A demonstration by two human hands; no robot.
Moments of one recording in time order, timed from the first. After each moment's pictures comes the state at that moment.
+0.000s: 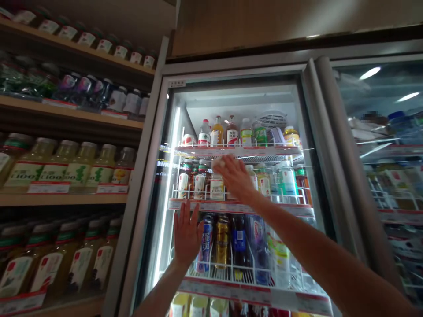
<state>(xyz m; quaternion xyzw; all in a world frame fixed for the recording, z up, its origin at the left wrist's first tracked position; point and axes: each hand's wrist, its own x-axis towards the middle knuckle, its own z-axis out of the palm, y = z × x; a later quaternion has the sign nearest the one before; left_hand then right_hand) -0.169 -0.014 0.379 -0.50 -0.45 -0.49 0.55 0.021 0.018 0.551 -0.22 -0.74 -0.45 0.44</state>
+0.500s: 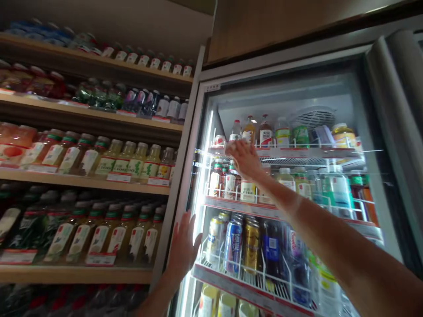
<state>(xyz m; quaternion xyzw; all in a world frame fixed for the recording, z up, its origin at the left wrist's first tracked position) -0.268 -0.066 0.328 -0.48 -0.55 -0.41 0.54 -0.063 0.002 0.592 -0.17 -0.75 -0.43 0.47</state>
